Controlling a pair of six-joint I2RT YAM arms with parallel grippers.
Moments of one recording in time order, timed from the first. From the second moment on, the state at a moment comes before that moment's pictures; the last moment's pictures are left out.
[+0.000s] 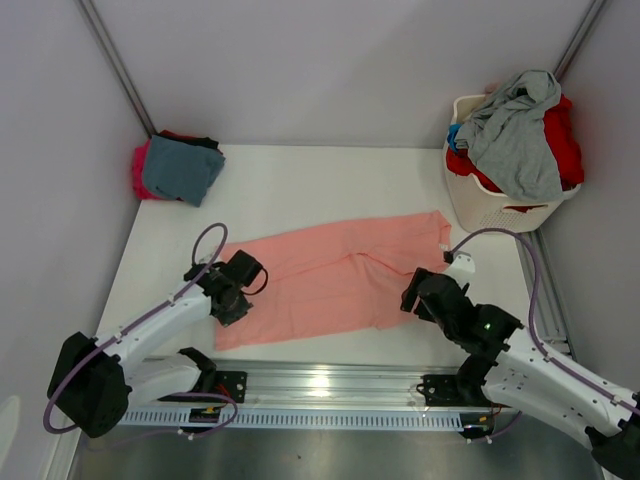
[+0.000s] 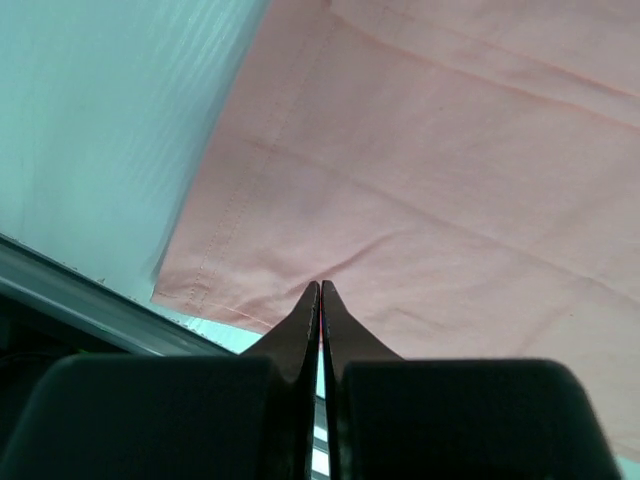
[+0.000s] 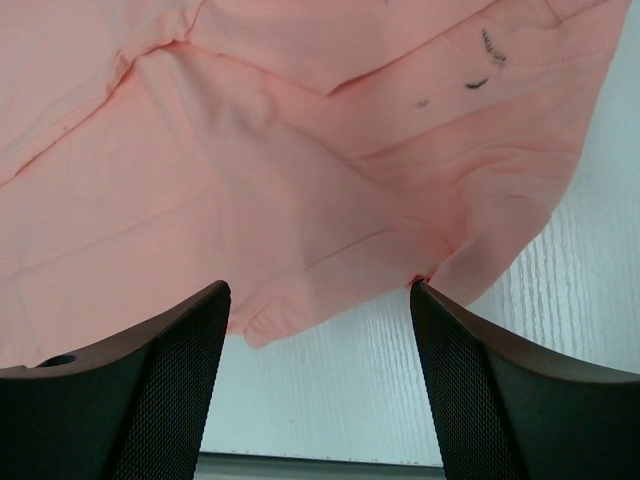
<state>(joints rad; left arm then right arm) -0.57 1.09 0.65 -0.99 -0.36 -1.17 0.84 0.70 0.55 -0.67 0.53 0.90</state>
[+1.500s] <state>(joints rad) -0.57 0.72 0.52 -0.77 -0.26 -0.98 0.88 1.09 0.41 -0.30 0.44 0.90</state>
